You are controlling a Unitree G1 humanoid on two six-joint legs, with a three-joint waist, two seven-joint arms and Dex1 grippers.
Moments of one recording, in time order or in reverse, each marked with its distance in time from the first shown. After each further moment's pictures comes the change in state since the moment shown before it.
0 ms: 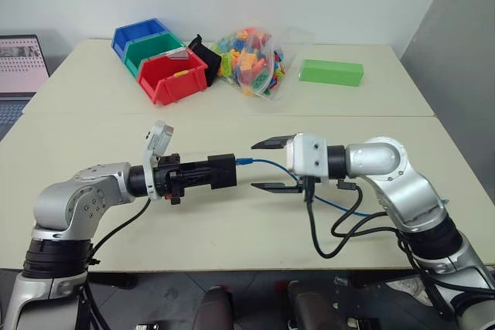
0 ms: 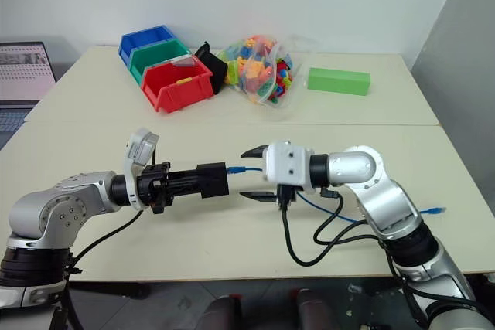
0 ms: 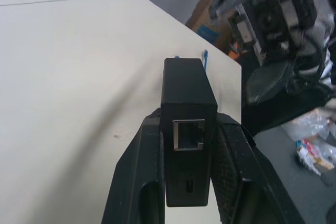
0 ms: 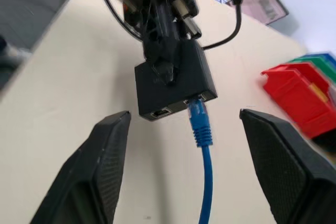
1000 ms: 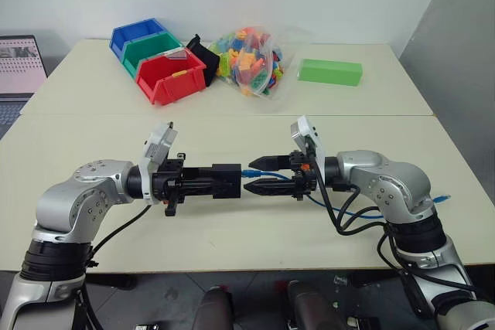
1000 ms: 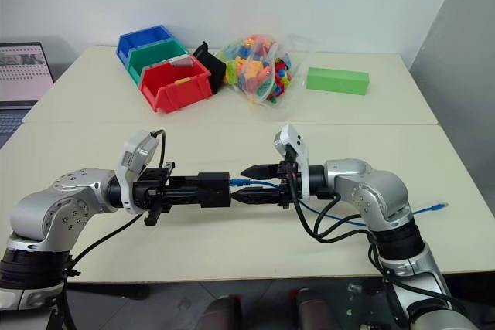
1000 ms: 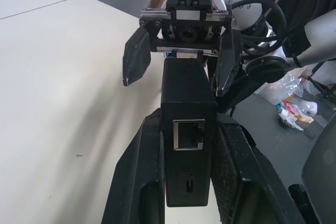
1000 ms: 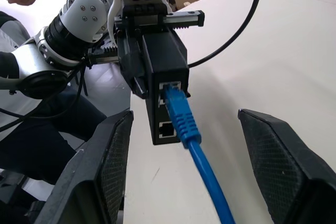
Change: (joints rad) left arm 0.007 0.018 -0.027 -0.055 0.020 -0.116 -0.143; right arm -0.009 0.132 -0.099 0.152 0.400 0.472 -0.086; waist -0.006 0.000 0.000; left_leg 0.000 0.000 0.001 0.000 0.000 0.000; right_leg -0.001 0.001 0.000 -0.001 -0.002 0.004
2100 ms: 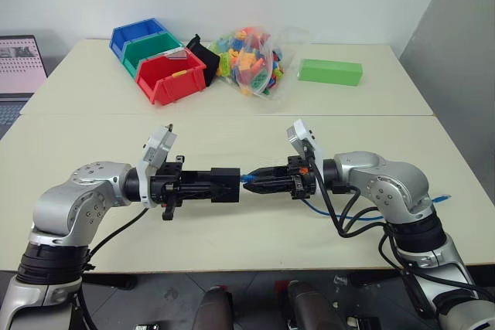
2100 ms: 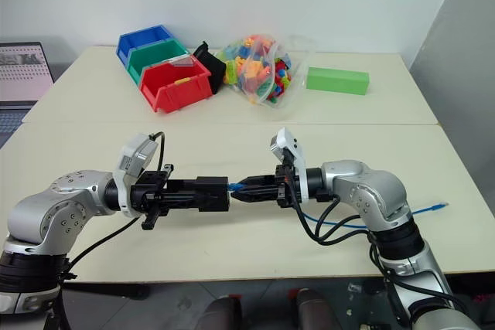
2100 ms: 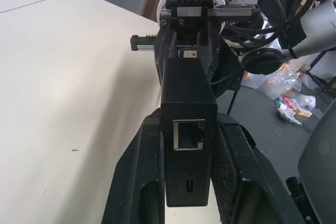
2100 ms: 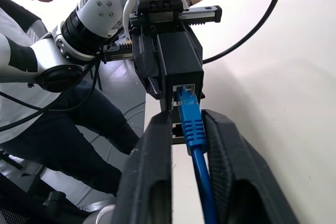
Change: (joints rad) left arm 0.018 0.014 0.000 -0.003 0.004 -0.014 -0.016; right arm 0.000 -0.015 0.029 -0.002 0.037 0.009 0.022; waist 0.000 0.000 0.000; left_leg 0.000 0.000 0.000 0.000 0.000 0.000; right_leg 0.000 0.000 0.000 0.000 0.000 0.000
